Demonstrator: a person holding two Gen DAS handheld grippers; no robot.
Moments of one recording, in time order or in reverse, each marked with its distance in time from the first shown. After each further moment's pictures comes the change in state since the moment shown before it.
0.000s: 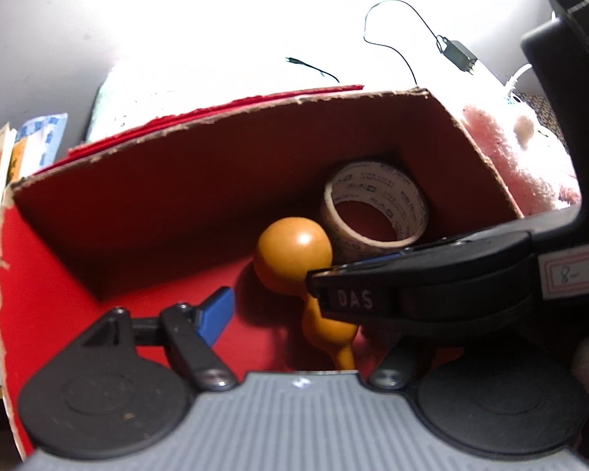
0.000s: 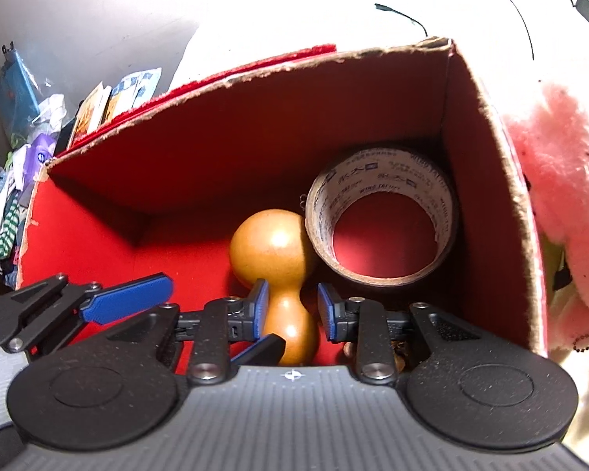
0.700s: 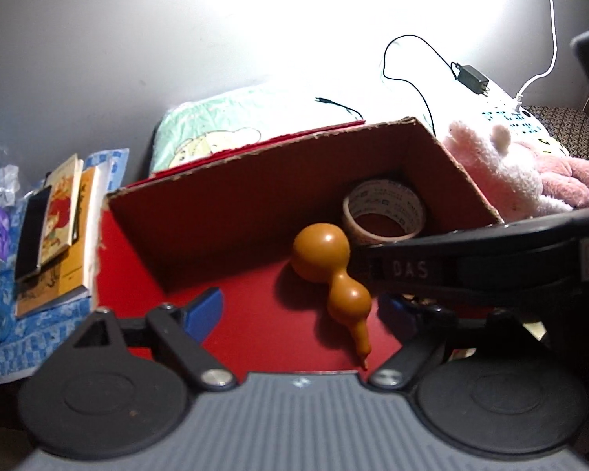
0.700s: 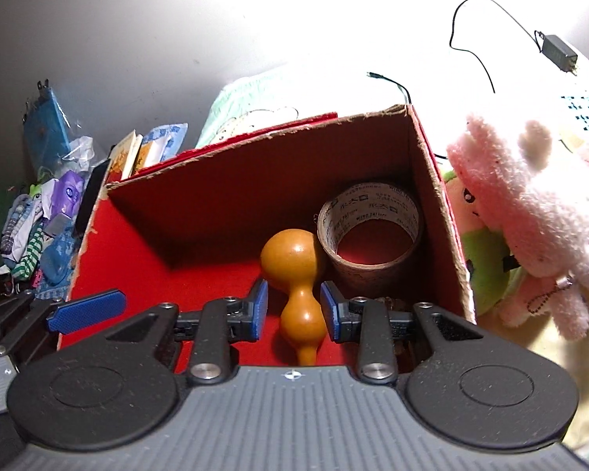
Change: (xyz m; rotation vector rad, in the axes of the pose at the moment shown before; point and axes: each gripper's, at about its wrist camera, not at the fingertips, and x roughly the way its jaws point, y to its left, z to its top) left arm -0.068 -0.029 -0.029 0.036 -0.112 0.173; right arm -0.059 0.009 -0.034 -0.021 -0.213 0.018
